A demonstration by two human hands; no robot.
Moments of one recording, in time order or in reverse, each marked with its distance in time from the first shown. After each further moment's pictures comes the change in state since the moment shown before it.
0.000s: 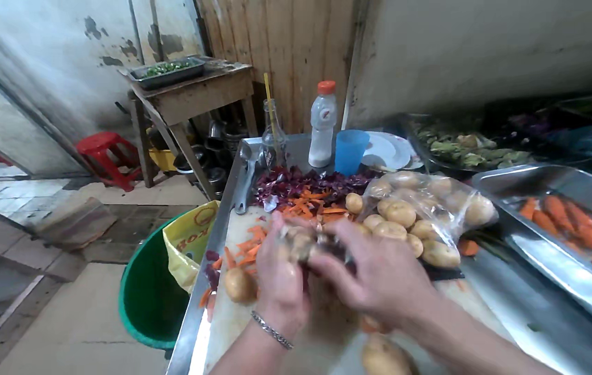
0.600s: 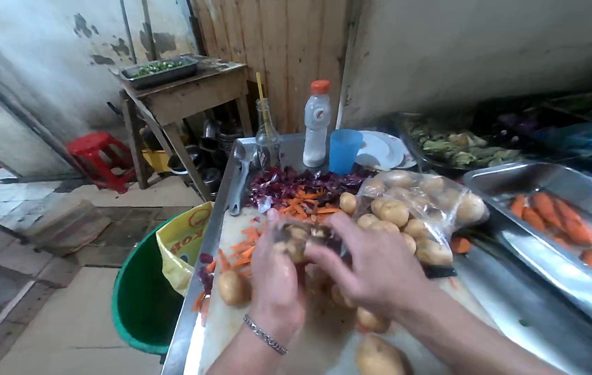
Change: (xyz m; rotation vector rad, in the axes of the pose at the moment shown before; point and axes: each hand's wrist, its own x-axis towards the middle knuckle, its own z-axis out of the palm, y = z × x) left_hand -0.002 0.003 0.009 -0.005 0.058 -0.003; right_hand 0.005 0.006 -0.004 -0.023 -0.006 0.031
